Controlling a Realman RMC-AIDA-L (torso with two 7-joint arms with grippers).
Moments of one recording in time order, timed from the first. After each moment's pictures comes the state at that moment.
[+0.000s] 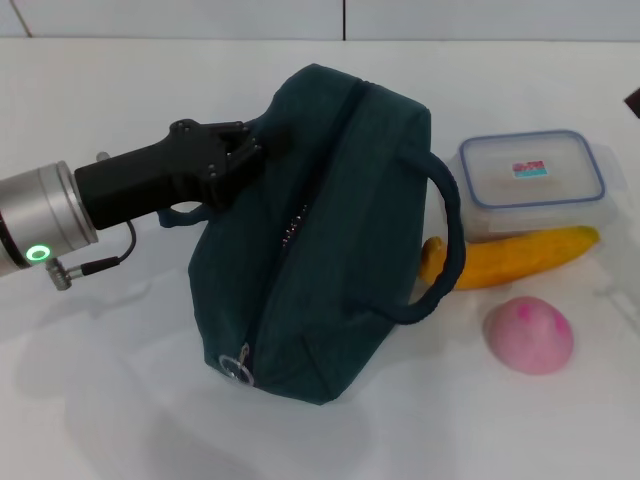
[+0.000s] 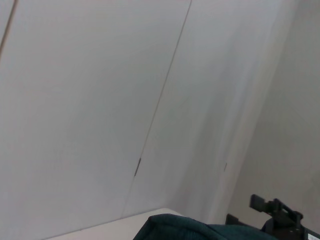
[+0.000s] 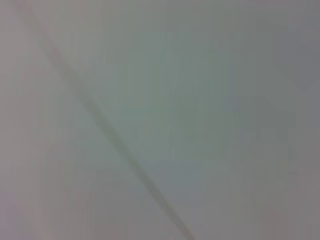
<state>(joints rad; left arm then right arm) -0.45 -2.09 0.87 0.59 1.55 1.56 -1.36 0.37 2.03 -1.57 -0.12 -0.23 -1.52 1.16</state>
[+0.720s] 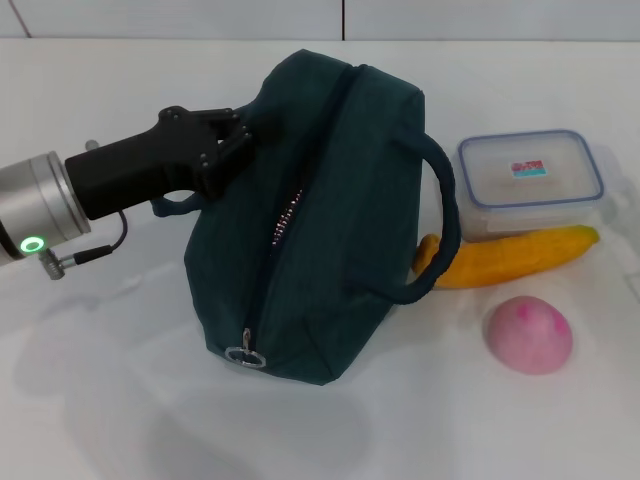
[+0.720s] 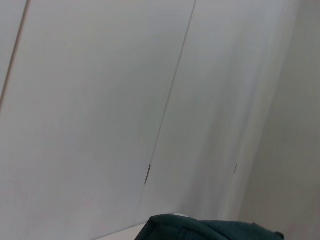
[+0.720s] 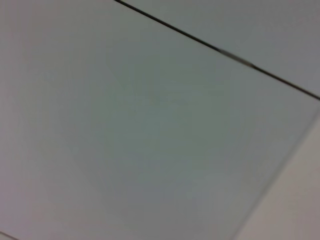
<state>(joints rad) -0.45 -2.08 0.86 0.60 1.54 1.55 -1.33 0.37 2.03 -1.62 -0.12 -0.10 -1.23 1.49</state>
